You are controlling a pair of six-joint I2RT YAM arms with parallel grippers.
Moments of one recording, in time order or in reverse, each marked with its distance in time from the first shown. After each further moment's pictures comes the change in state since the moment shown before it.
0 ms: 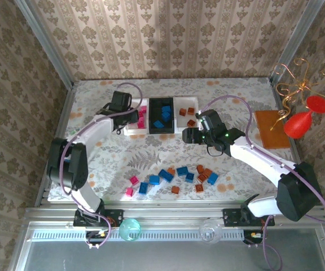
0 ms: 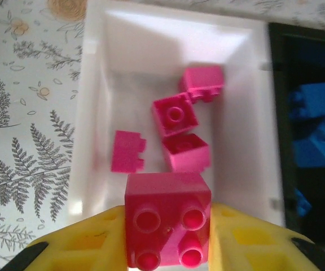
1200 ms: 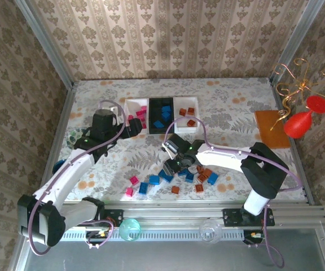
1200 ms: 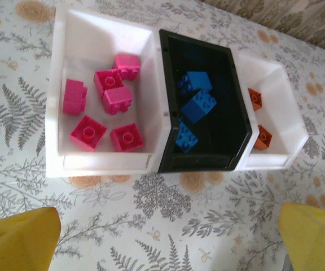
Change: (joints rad) left arm -0.048 -0.609 -0.377 0.029 0.152 -0.109; right arm 0.332 0.331 0.071 -0.082 -0.082 -0.169
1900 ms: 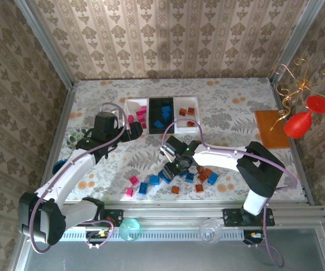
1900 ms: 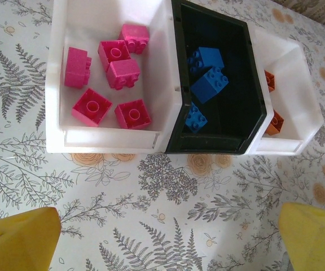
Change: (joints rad) left arm 0.000 0.021 -0.022 -0.015 0.018 -0.024; right arm 0.022 0.033 0.012 -0.039 -0.002 -0.023
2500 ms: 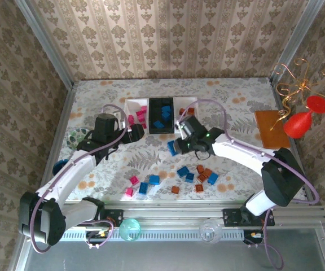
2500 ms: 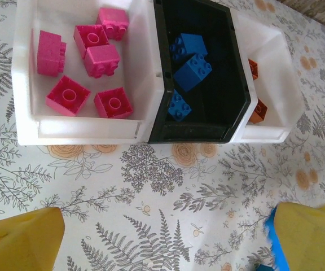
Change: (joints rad) left arm 0.002 -0.003 -0.036 0.042 0.076 -0.006; right arm -0.224 -0.184 0.047 0.050 0.064 0.054
